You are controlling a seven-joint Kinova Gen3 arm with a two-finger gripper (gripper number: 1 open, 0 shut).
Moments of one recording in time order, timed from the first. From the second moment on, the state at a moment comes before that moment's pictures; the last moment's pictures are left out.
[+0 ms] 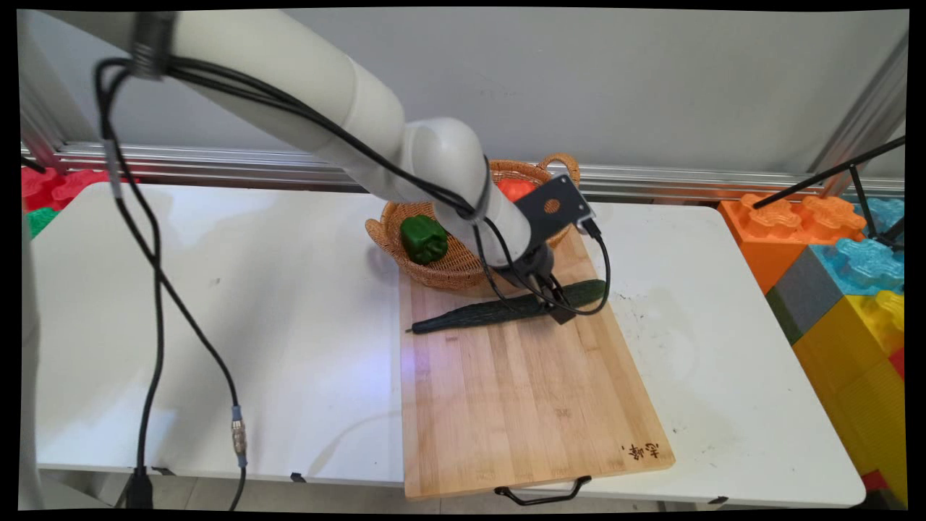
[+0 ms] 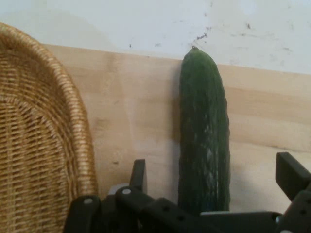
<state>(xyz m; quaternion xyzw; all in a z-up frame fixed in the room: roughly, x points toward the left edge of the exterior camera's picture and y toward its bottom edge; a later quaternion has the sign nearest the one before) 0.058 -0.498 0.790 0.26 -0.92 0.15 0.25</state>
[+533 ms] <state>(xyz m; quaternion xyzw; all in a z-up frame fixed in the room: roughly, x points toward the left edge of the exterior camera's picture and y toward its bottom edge) 0.041 -0.500 0.766 0.26 -0.92 0.15 0.25</state>
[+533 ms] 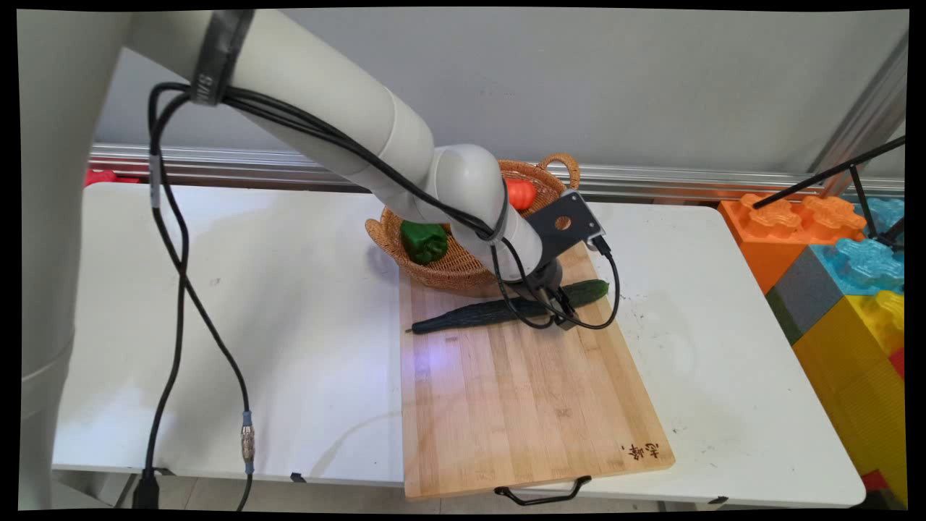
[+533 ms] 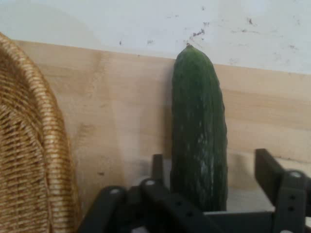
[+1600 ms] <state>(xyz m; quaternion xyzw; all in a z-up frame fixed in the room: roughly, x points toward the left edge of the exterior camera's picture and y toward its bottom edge) 0.041 -0.457 0.853 0.23 -0.92 0.14 0.30</state>
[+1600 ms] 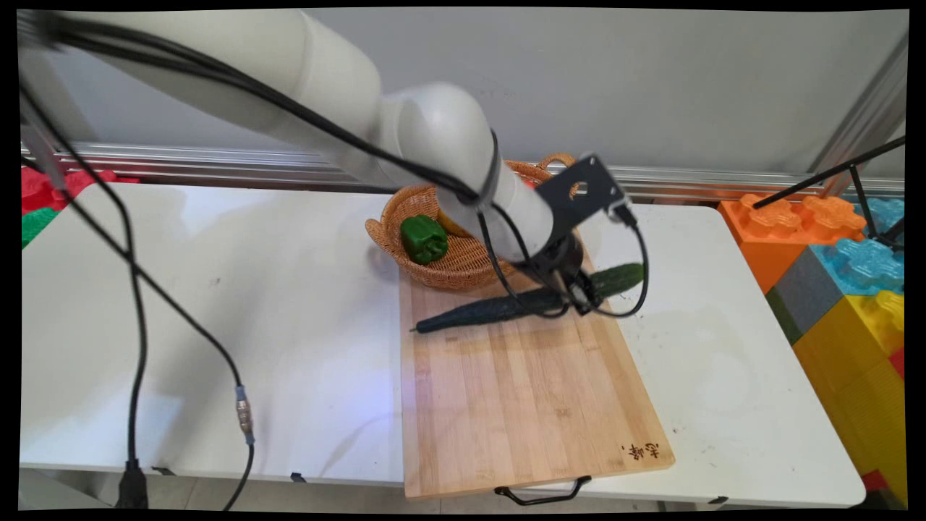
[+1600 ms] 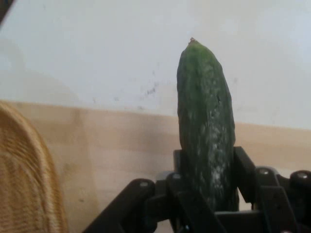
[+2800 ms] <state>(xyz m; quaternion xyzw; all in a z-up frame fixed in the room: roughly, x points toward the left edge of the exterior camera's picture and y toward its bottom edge) 0.114 -0.583 0.884 0.34 -0.86 0.21 0.32</state>
